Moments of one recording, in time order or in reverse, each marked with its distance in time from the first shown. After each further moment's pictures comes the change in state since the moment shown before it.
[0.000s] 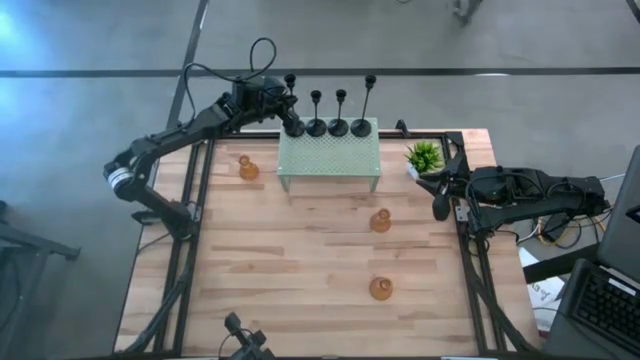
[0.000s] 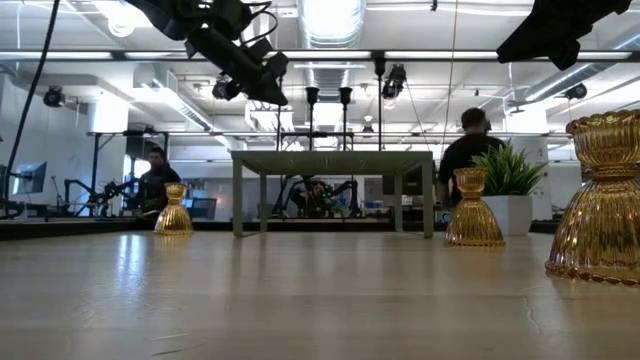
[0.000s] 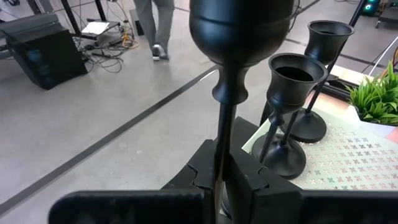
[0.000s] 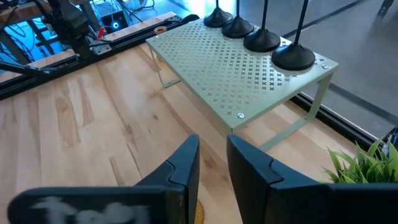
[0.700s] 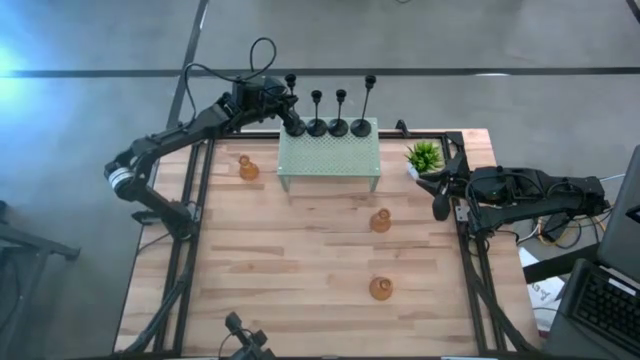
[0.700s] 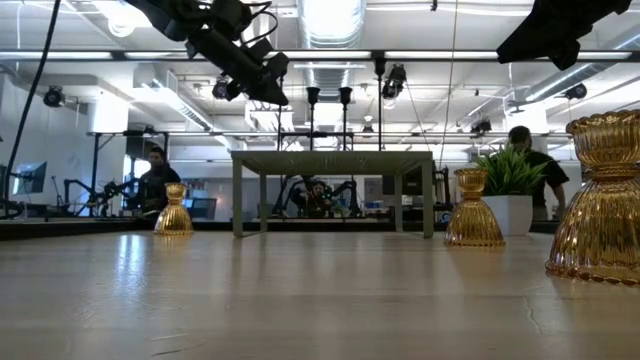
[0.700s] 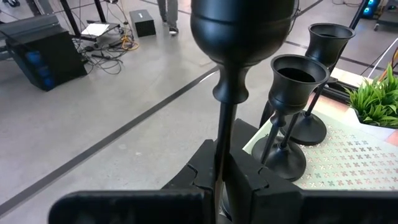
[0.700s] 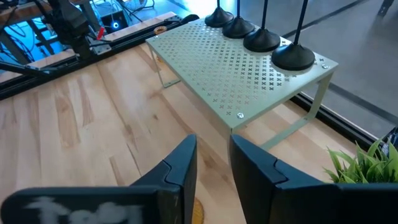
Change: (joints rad) left arm 0.000 0.002 -0.002 0.015 0.007 -0.004; right arm 0.000 0.000 0.000 0.000 0.000 0.000
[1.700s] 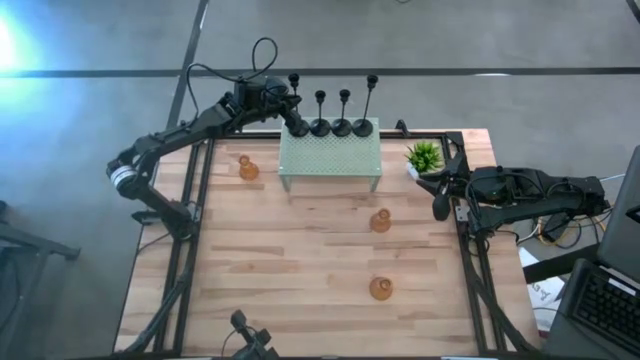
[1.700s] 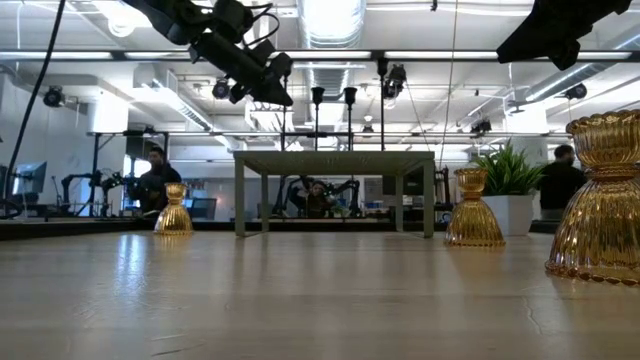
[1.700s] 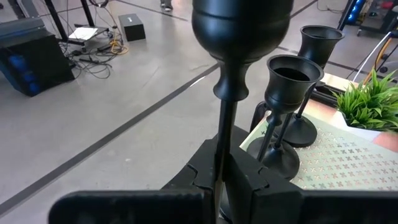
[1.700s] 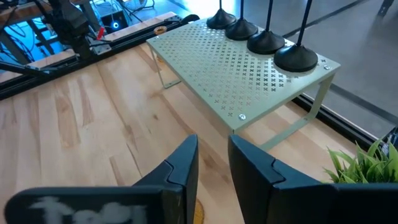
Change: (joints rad) left arm 0.005 0.025 0.001 0.032 0.049 -0.002; right arm 0.000 0.000 0.000 0.000 0.000 0.000
